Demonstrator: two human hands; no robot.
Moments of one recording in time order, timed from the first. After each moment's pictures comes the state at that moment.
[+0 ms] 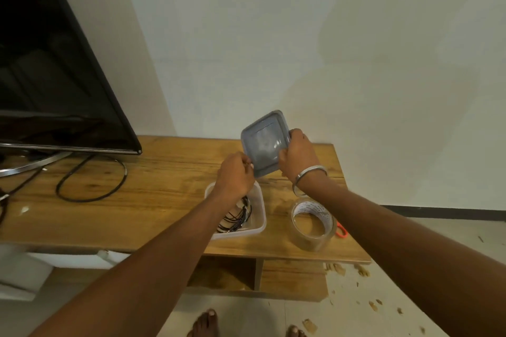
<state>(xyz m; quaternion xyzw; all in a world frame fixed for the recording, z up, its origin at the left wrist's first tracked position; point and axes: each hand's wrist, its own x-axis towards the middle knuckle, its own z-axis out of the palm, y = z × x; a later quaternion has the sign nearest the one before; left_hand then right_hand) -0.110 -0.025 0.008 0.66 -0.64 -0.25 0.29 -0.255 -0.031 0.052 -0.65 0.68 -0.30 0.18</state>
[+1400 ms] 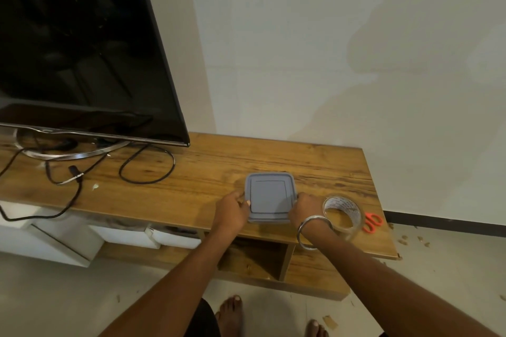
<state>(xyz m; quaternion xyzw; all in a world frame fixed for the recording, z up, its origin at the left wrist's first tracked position) -0.035 0.080 -0.008 0.74 -0.49 -0.35 0.30 -0.200 0.057 -0.001 -0.63 0.74 -0.05 0.24</state>
